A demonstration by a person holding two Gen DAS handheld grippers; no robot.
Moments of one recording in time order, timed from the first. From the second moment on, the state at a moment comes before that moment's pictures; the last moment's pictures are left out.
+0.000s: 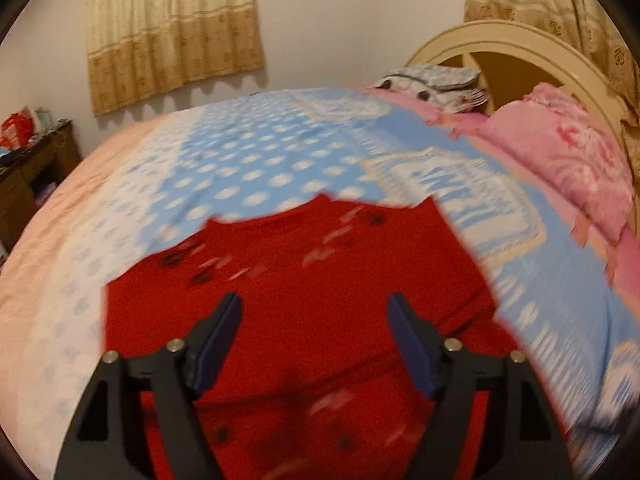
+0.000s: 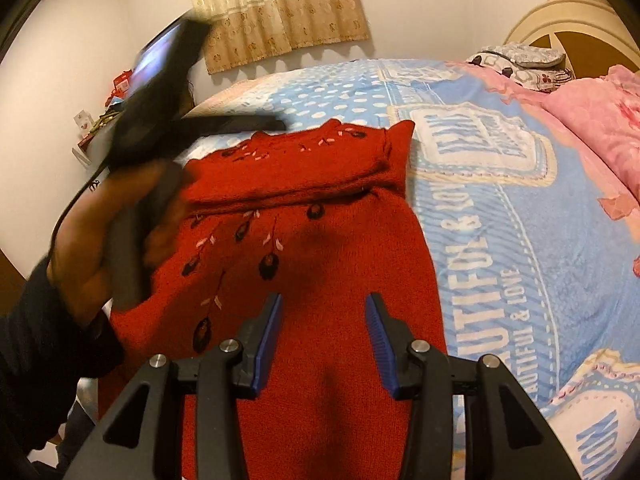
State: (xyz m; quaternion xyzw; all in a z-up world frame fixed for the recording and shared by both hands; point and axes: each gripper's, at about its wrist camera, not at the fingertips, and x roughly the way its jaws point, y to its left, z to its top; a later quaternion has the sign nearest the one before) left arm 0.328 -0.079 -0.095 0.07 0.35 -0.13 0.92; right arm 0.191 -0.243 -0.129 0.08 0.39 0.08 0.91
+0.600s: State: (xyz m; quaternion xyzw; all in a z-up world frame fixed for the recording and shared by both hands) left arm 0.326 0.064 -0.155 0.02 0.43 -0.02 0.90; right arm 0.316 -0.247 -0.112 0.07 0.40 0.06 0.91
